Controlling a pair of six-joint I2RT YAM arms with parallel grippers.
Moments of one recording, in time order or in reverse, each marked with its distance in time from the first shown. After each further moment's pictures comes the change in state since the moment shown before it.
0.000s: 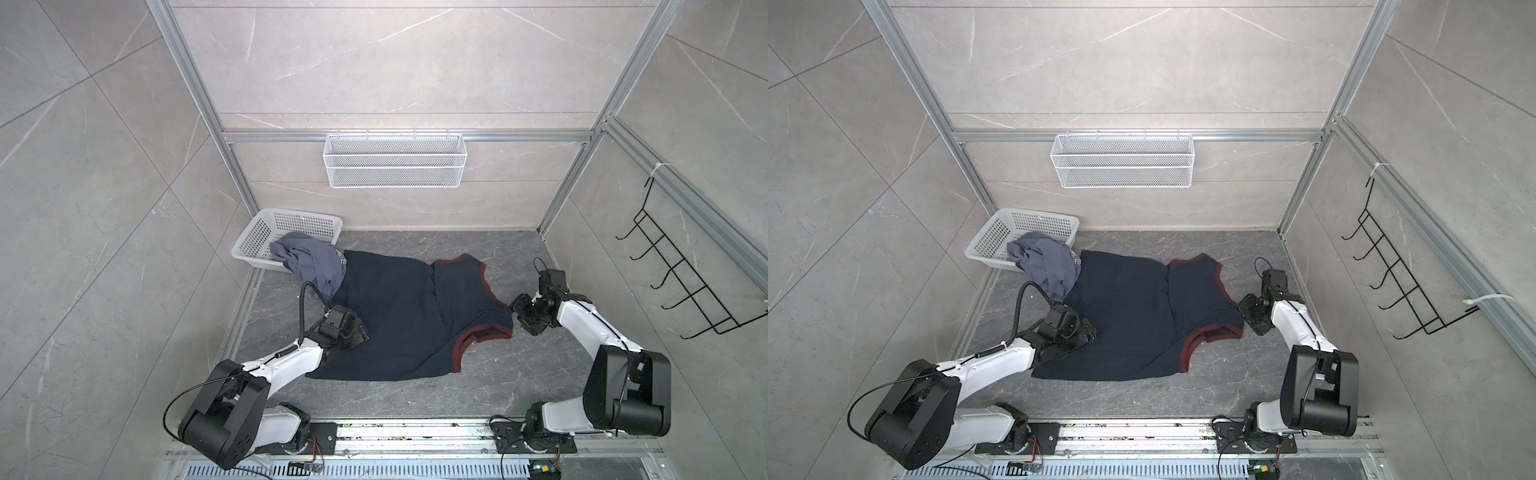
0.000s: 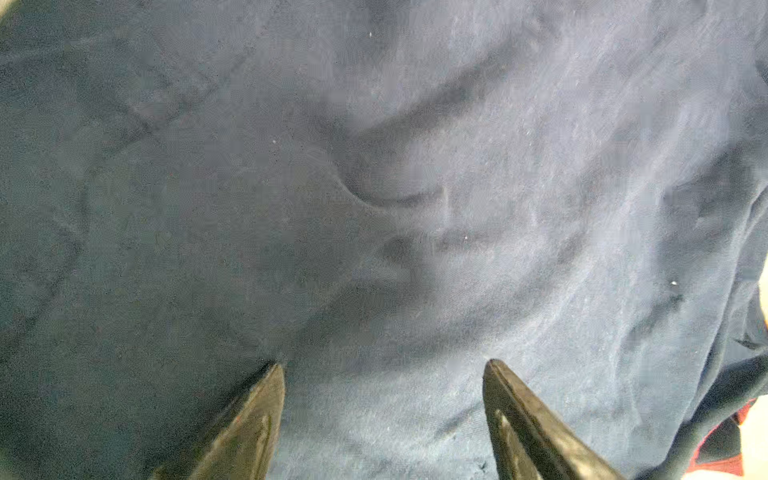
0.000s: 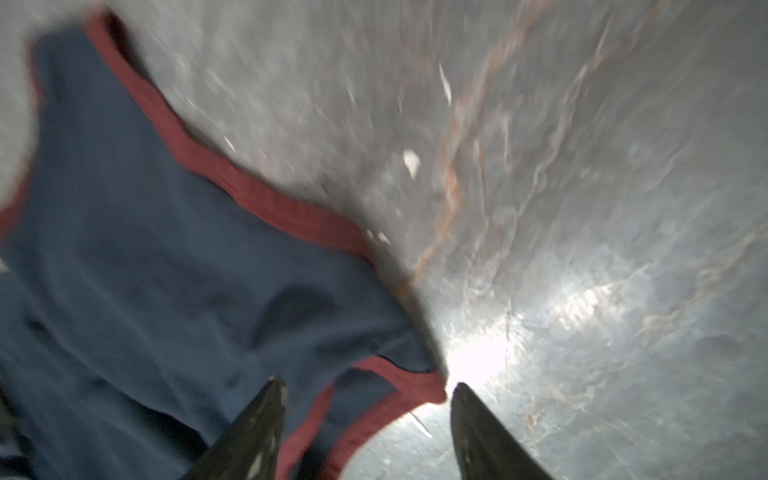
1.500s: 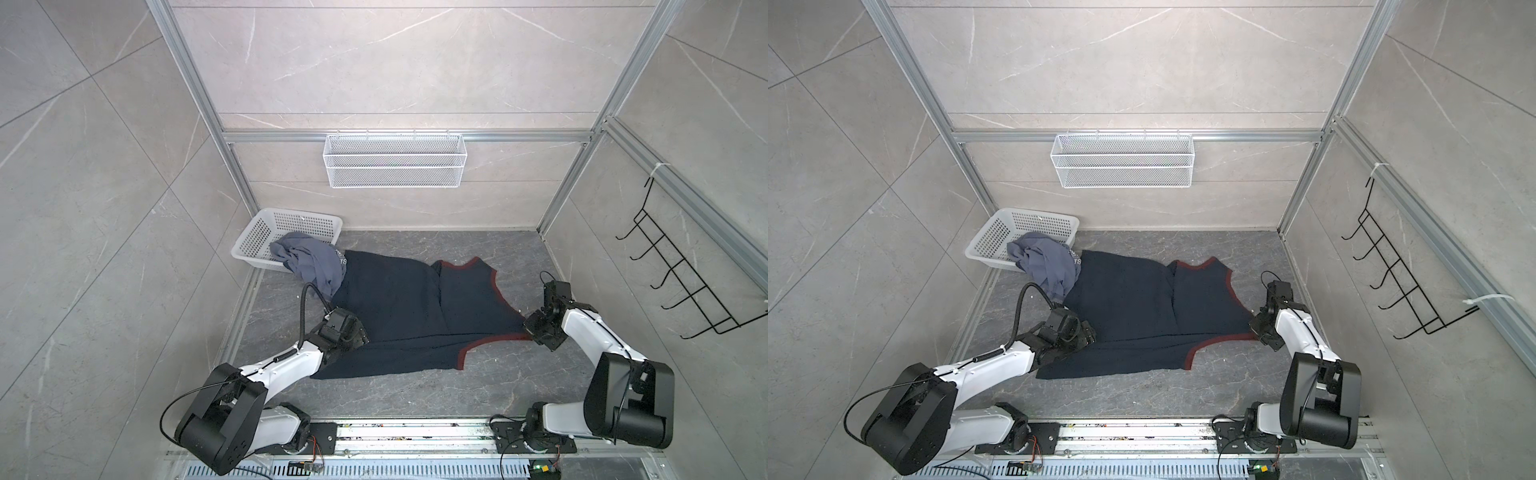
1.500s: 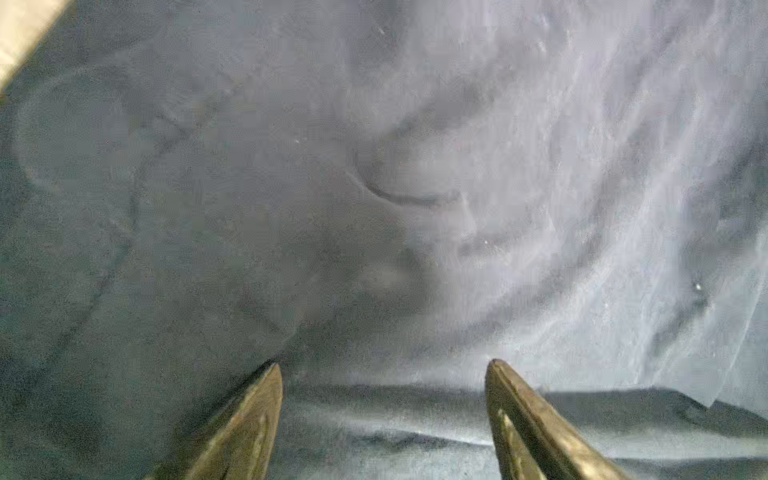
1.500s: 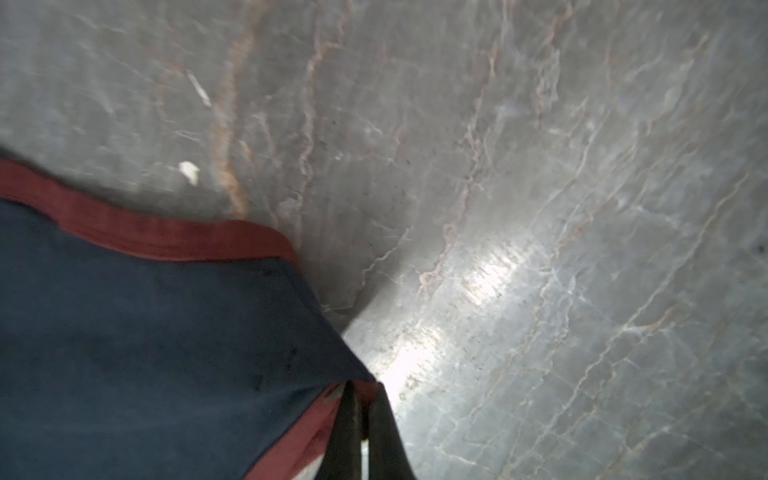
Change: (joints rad) left arm -0.055 -0.029 -0.026 -0.013 -0.037 0.002; right arm -0.073 -0.037 -0.053 -0.103 0.259 0.024
